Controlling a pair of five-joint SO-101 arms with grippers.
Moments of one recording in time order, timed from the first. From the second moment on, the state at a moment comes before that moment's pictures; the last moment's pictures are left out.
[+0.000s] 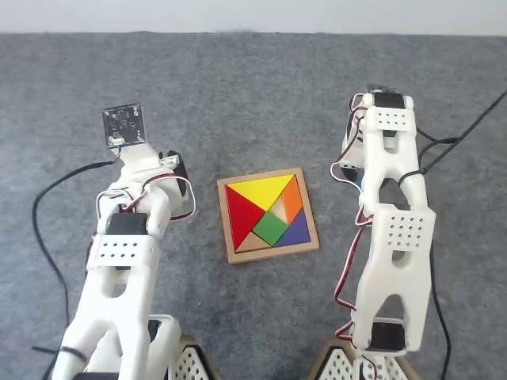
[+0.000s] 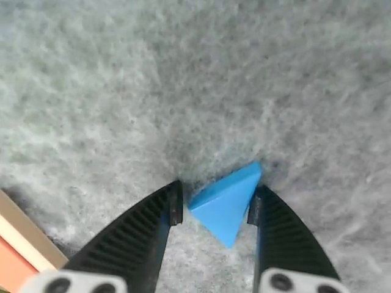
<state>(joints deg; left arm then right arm) -6.4 -36.6 61.4 28.4 16.3 -0.7 54.1 -43.1 92.6 -7.9</state>
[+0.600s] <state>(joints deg) -6.4 -36.6 61.4 28.4 16.2 -0.7 54.2 -43.1 92.6 -6.1</state>
